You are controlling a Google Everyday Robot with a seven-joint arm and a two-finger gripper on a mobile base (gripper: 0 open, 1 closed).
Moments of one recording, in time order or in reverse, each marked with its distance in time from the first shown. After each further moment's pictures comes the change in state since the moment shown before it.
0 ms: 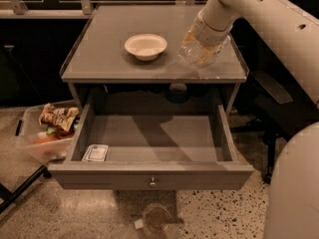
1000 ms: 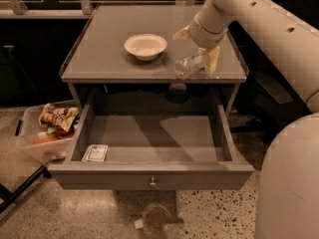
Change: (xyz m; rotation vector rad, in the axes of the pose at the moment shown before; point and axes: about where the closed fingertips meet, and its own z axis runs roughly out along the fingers) arm 0.004 -0.006 0.019 0.003 -0.001 -0.002
